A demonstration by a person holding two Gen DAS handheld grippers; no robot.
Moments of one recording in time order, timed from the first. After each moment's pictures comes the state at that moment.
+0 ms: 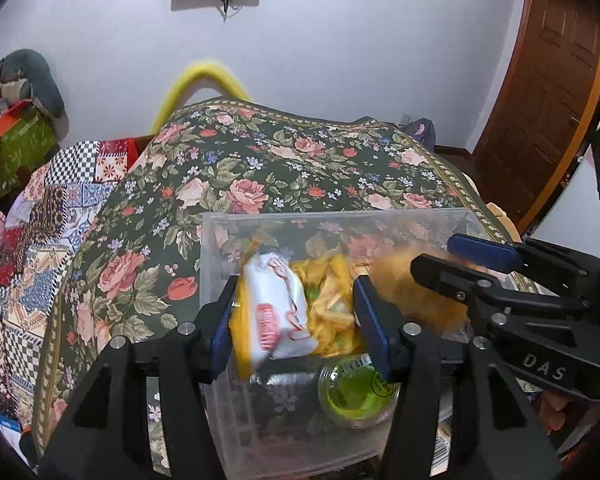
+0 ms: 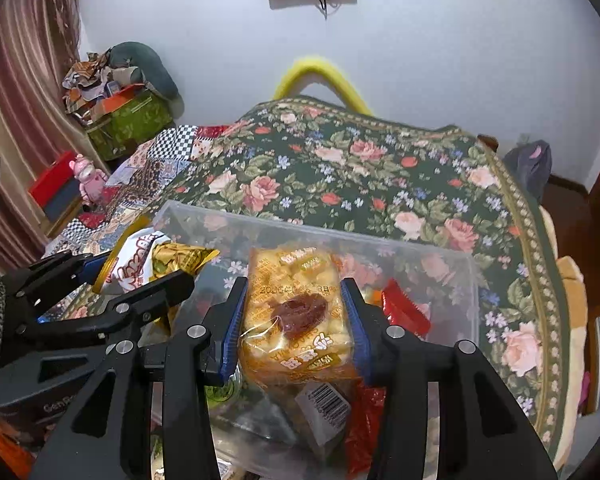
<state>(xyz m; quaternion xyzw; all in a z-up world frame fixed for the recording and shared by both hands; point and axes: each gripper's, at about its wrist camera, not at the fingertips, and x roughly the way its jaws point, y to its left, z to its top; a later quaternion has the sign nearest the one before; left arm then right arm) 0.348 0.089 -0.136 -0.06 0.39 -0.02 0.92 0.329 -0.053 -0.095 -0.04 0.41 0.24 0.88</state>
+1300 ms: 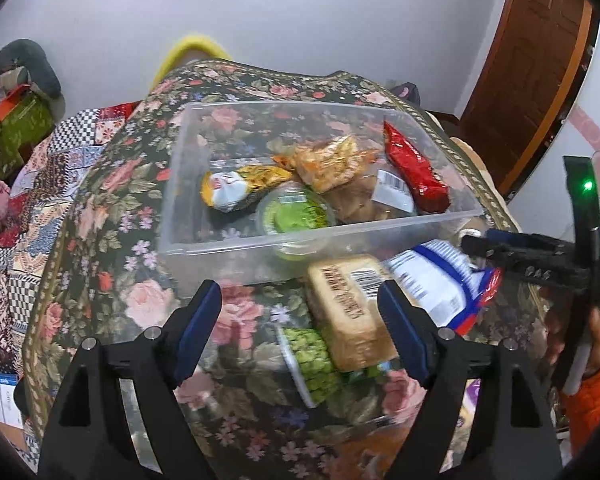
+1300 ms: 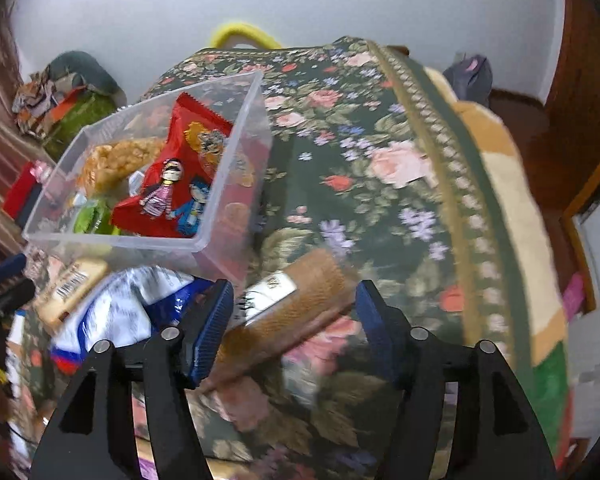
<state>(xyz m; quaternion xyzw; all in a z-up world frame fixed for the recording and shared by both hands) 0.244 0.043 -0.150 -0.04 0.44 -0.04 0.90 0.276 -0.184 -0.155 0.02 0.49 0.16 0.86</state>
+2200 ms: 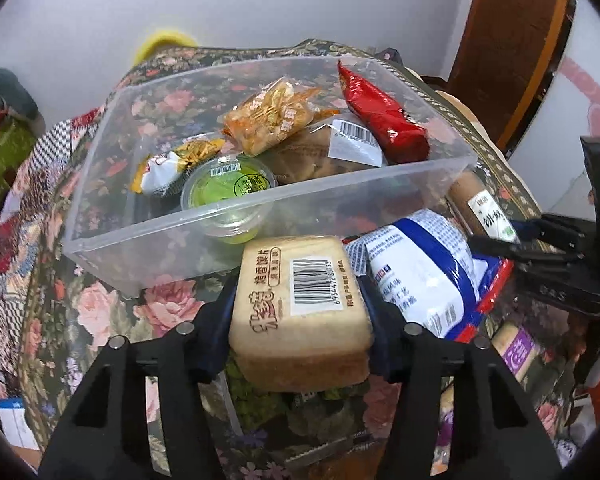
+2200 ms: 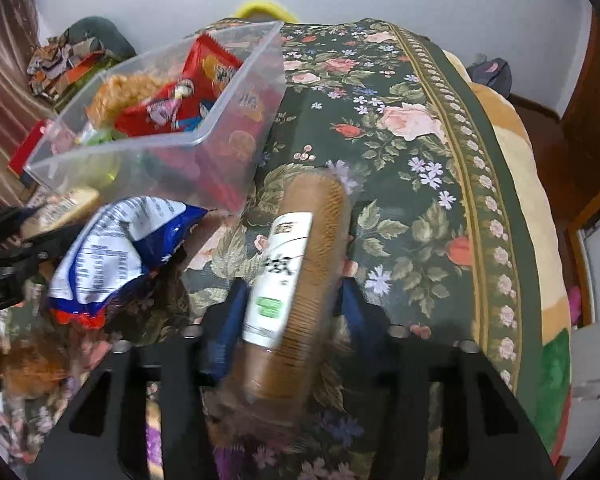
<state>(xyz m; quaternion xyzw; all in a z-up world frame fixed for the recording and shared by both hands) 0.254 -0.001 -0.183 0.02 0.47 -0.07 0.88 0.248 -0.192 -0.175 -0.04 0.49 0.17 0.85</state>
